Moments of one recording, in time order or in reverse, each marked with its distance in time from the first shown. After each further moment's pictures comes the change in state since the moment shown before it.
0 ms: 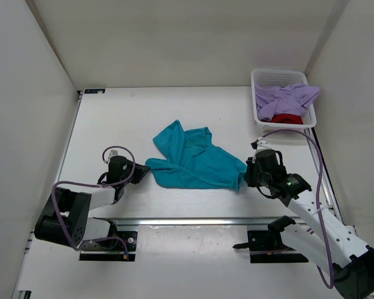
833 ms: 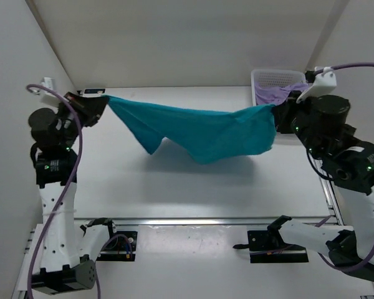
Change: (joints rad) left arm 0.274 -0.383 0.949 -0.689 0.257 0.417; right arm 0.091 0.232 1.091 -0.394 0.307 -0.053
